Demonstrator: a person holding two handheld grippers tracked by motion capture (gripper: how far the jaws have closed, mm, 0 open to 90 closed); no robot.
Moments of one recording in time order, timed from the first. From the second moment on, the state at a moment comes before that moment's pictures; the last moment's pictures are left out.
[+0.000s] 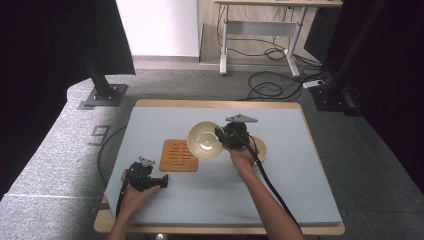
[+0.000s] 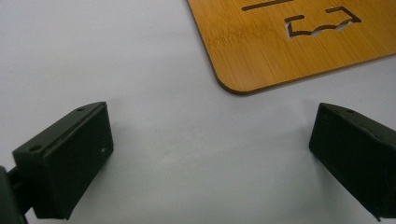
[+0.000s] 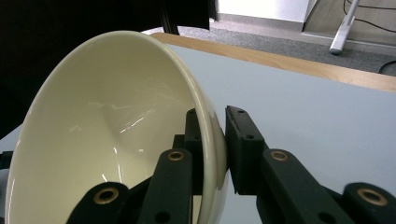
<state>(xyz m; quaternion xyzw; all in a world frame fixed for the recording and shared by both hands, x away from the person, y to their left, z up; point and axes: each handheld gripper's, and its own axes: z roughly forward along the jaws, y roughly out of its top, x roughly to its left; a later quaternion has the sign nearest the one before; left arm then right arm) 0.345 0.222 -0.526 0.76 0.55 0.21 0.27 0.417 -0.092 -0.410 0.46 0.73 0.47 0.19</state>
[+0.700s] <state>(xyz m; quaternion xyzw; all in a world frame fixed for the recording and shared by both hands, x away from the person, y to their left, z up) 0.346 0.222 -0.526 0.76 0.55 0.21 0.27 0.421 -0.078 -0.422 0.46 0.74 0.46 0.18</state>
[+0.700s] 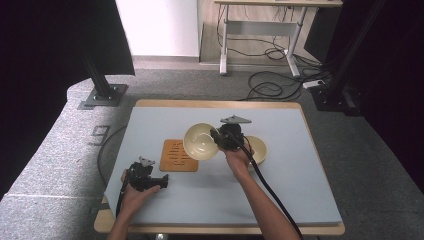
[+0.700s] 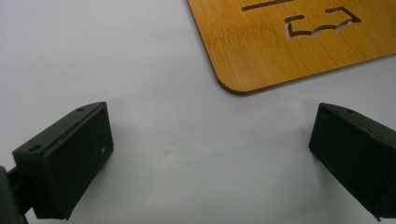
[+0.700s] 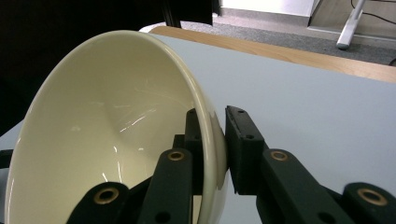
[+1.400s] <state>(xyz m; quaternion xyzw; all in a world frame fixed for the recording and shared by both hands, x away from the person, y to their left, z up) 0.346 0.222 -0.526 0.76 0.55 0.21 0.27 0.427 -0.060 -0.433 0.45 0.75 0.45 0.18</state>
